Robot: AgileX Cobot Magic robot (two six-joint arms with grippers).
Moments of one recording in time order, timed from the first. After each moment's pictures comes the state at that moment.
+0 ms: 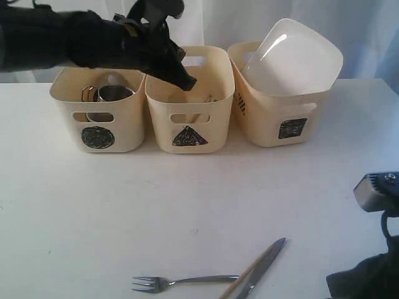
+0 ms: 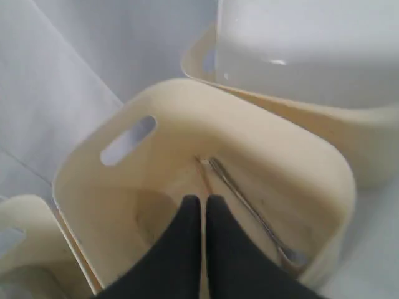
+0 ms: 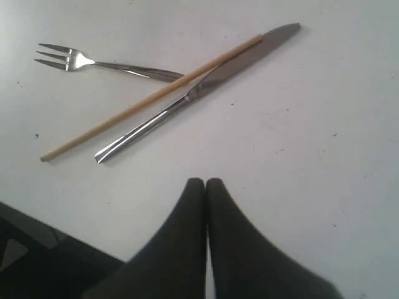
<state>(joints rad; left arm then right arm) -0.58 1.78 -1.42 -0.21 0.12 0.58 0.61 0.74 -0.46 0.18 0.77 0.22</state>
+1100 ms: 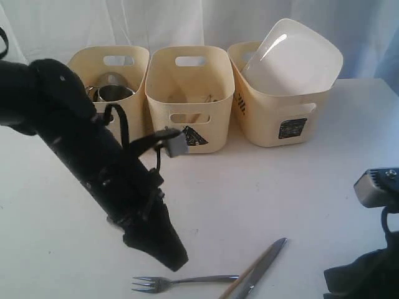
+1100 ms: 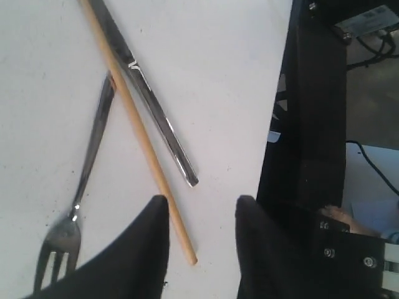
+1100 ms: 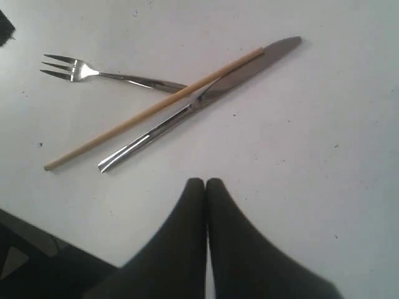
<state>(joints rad) -0.60 1.68 -1.07 -0.86 1.16 1.02 0.61 0.74 -0.46 0.18 0.75 0.22</state>
